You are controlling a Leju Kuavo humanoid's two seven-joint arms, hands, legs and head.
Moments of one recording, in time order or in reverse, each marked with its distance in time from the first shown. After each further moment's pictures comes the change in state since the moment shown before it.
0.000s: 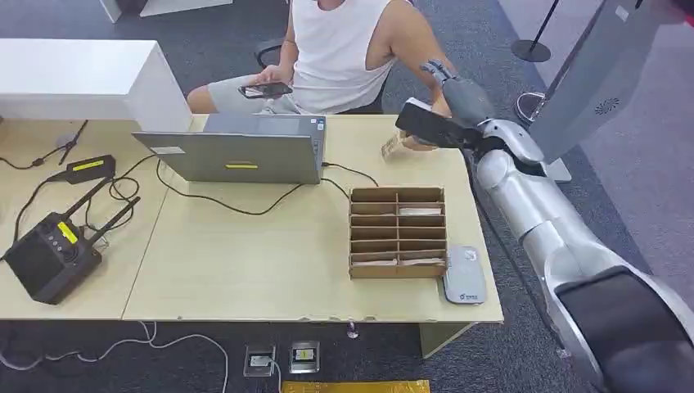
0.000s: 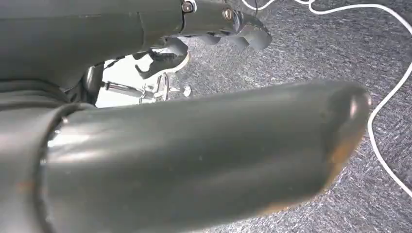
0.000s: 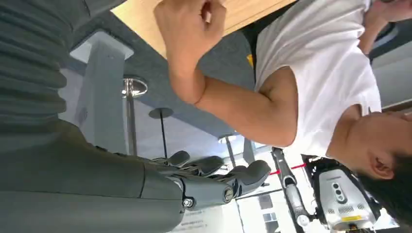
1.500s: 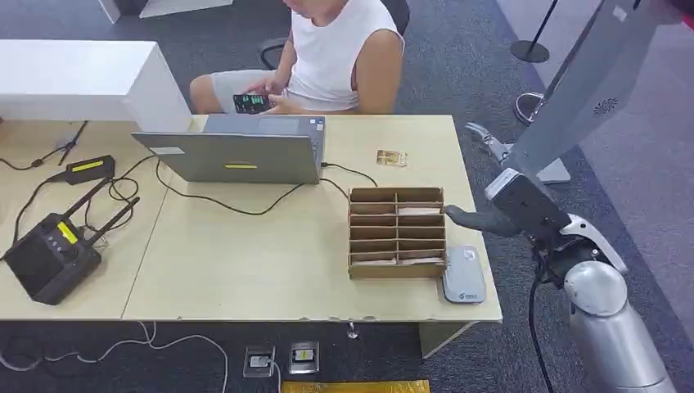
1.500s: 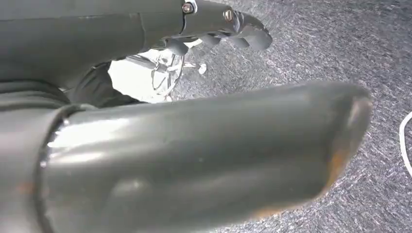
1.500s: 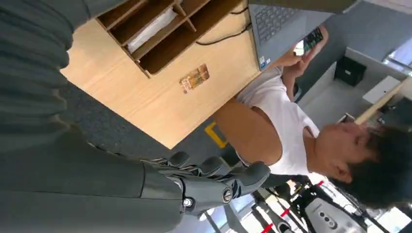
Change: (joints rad) left arm 0.078 0.025 0.090 0.002 0.086 0.072 -0.028; right arm 0.714 -0.248 -0.345 -1.132 -0.431 0.349 0.287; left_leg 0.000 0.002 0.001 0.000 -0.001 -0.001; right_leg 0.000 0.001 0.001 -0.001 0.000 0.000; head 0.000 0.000
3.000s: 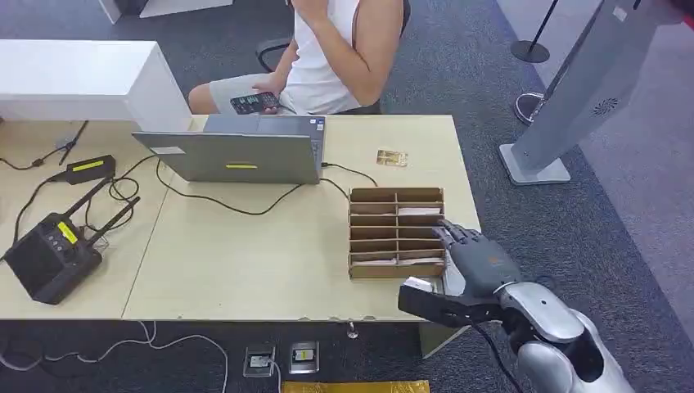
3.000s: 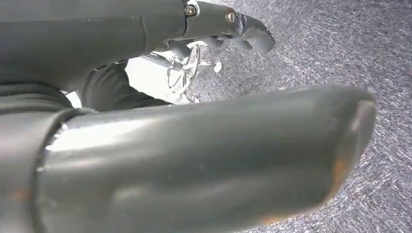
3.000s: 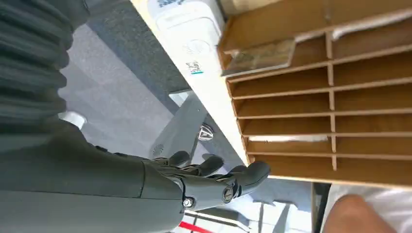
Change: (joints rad) left arm -0.002 -0.020 0.047 0.000 -0.062 -0.007 0.090; right arm 0.197 -0.060 0.245 -0.205 0.602 0.216 0.343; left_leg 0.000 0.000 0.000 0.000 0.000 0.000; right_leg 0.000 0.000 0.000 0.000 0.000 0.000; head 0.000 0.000
